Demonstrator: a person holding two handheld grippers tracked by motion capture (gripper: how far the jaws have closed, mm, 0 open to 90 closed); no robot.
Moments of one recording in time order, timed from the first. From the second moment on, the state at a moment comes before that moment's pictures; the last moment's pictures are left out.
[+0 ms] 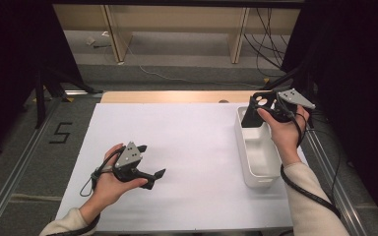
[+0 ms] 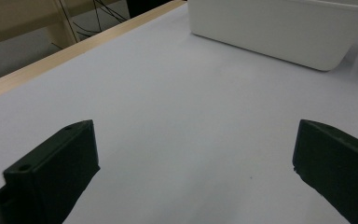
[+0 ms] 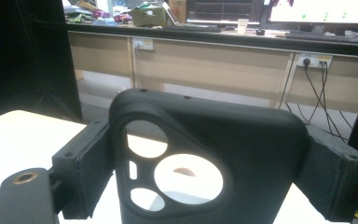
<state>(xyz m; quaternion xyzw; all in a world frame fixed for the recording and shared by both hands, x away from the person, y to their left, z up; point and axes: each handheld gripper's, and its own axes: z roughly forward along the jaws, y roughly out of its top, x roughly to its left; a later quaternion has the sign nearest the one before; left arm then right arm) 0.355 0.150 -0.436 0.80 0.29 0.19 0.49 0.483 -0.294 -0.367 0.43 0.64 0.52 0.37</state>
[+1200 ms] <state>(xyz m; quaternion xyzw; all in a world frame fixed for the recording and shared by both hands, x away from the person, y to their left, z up) 0.355 0.150 -0.435 0.80 0.29 0.19 0.49 0.493 -0.291 -0.373 0.44 0.64 0.51 0.37</state>
